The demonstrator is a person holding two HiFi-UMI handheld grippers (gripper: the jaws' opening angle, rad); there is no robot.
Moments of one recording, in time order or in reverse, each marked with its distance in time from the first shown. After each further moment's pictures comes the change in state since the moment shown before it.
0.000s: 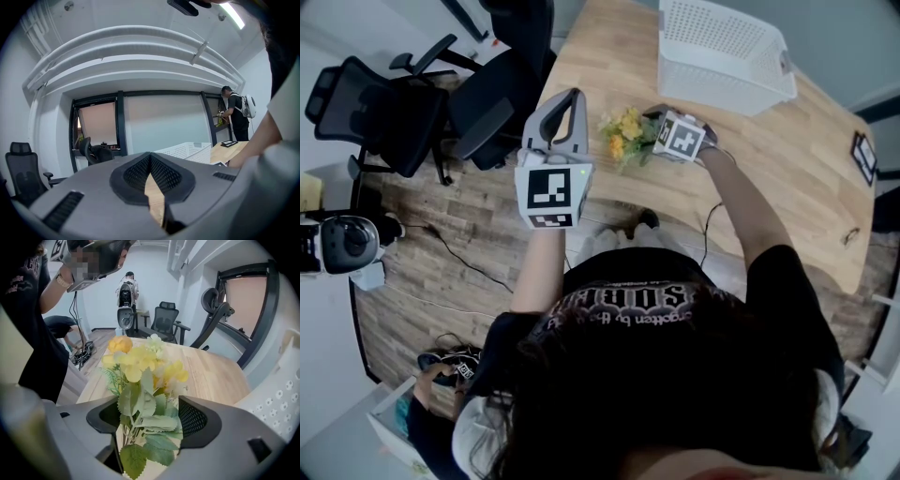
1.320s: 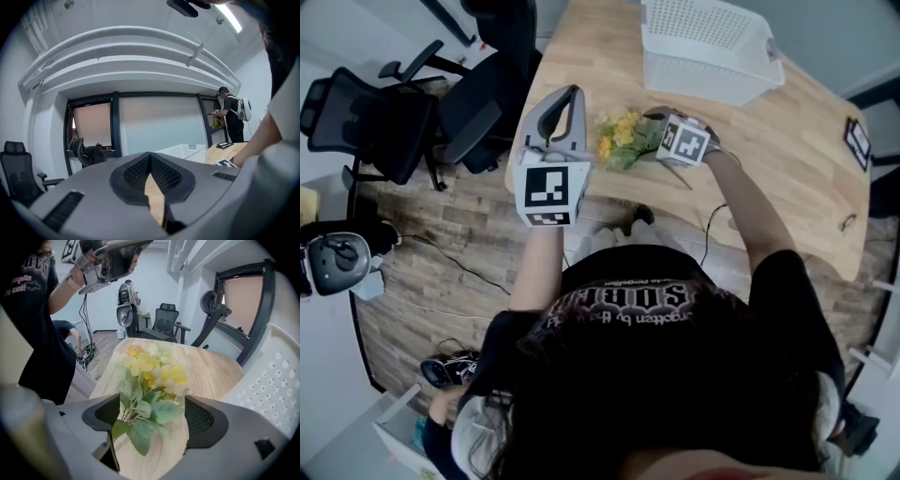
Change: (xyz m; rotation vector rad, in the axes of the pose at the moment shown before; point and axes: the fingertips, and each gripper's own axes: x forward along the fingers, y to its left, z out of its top) left arm 0.007 -0.024 0.004 -0.002 -0.020 -0.052; right arm -0.025 0.023 -0.021 0.019 -0.018 0.016
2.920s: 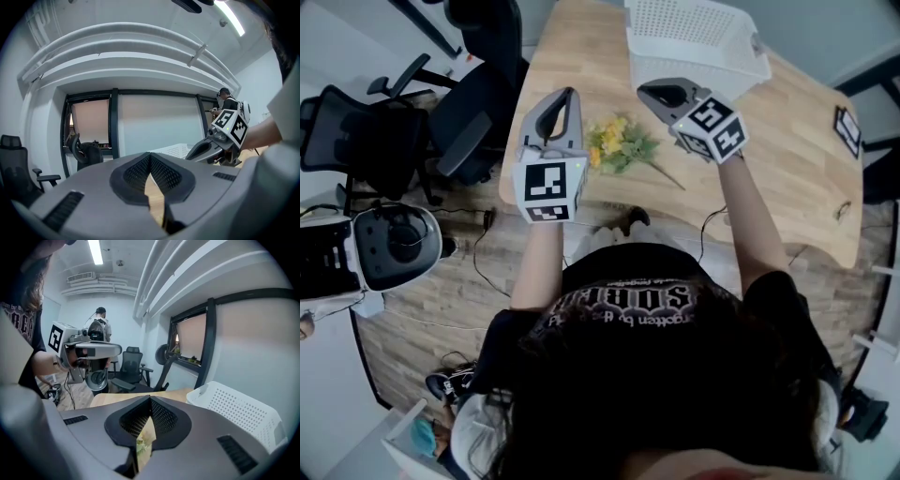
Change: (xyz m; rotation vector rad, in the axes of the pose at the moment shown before) left arm 0.018 -0.002 -0.015 -0.030 0.013 -0.028; right arm -0.158 -0.061 0.107 0.252 -0.480 -0.368
